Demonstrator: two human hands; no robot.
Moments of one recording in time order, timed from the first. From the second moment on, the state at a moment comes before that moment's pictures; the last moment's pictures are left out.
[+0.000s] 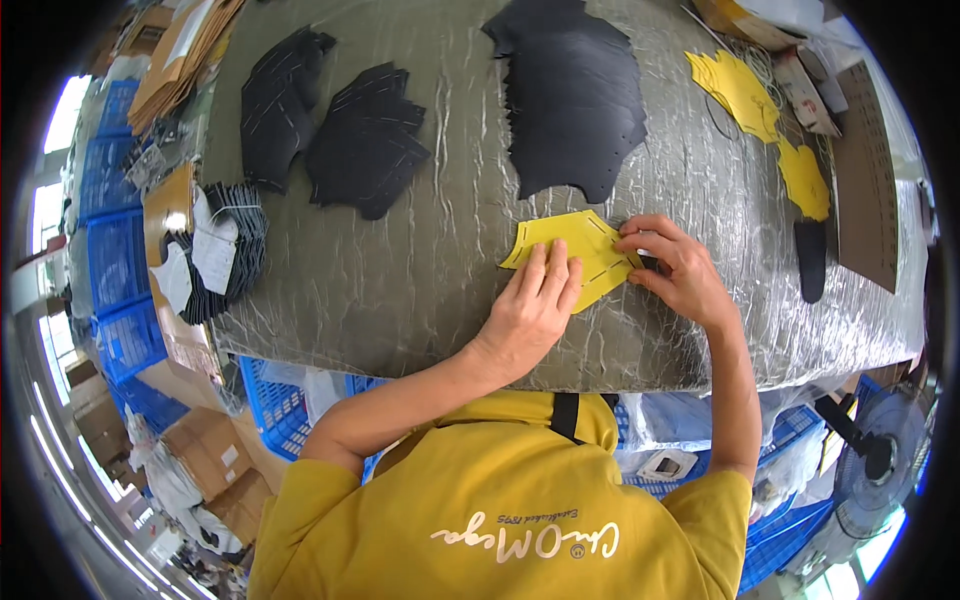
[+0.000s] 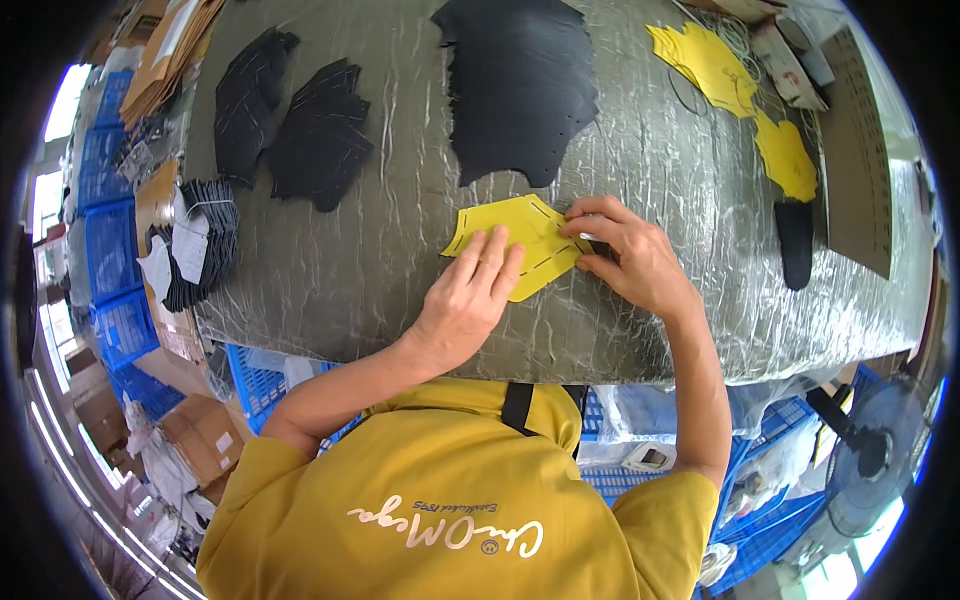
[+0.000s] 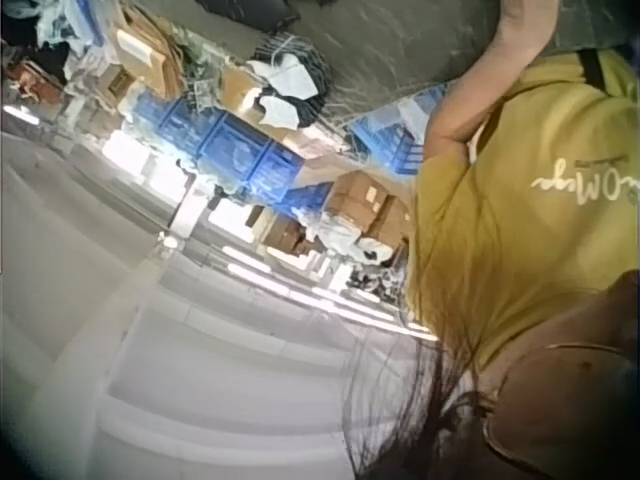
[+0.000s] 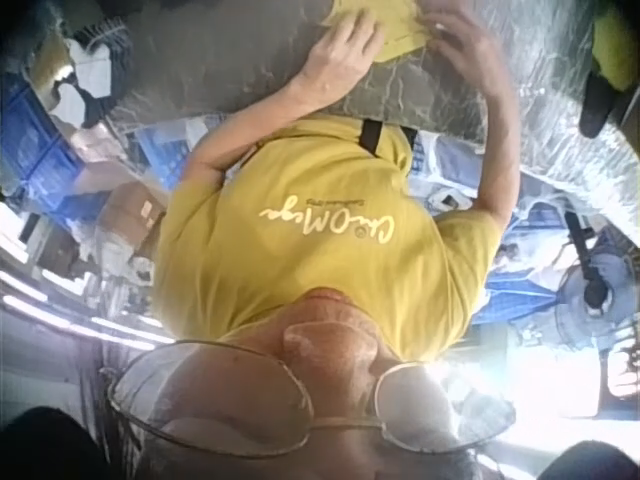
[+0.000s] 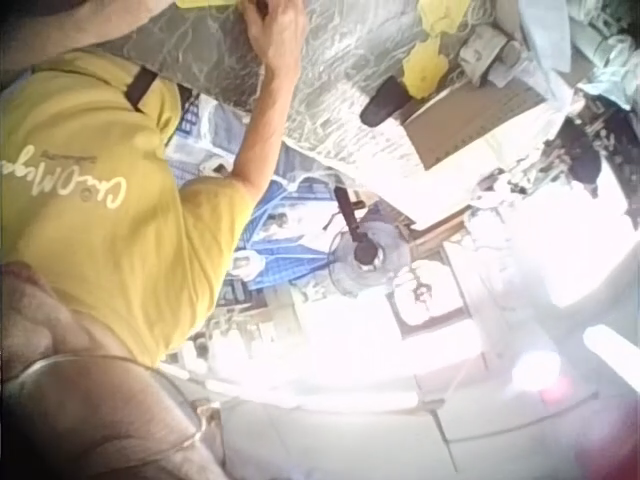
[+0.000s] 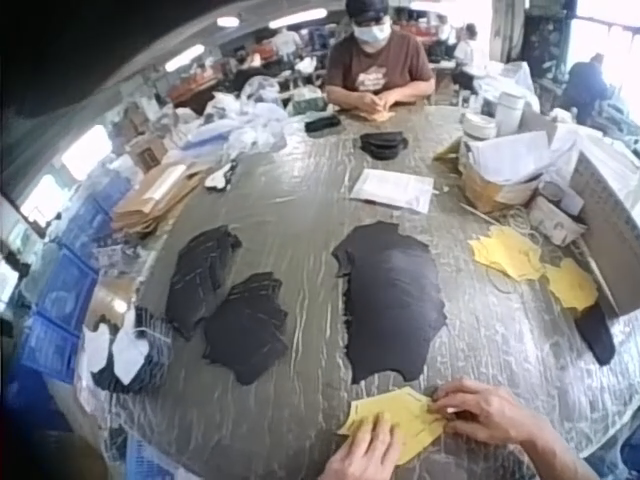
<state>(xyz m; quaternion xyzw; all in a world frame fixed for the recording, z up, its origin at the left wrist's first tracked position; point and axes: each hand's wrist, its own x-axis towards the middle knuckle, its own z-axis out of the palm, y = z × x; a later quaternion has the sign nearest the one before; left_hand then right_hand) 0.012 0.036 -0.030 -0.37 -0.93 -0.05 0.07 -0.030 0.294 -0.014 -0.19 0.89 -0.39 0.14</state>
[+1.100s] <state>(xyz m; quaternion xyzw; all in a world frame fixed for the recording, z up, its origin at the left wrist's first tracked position) 0.016 0.040 -0.038 -0.36 -0.92 -0.10 0.09 -0.049 0.200 -0.005 -0.29 0.87 -0.41 -0.02</state>
